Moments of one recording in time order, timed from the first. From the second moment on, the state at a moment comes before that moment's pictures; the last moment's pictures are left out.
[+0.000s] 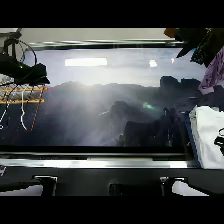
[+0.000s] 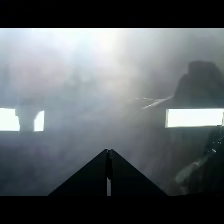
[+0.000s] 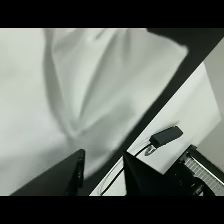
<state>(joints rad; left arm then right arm) -0.03 -1.46 1.88 1.29 -1.58 -1.73 -0.55 -1.38 1.10 -2.19 1.77 1.88</state>
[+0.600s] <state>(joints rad) -0.03 -1.48 1.82 1.35 -1.57 -1.68 -0.35 -1.24 1.32 -1.60 1.31 1.83</state>
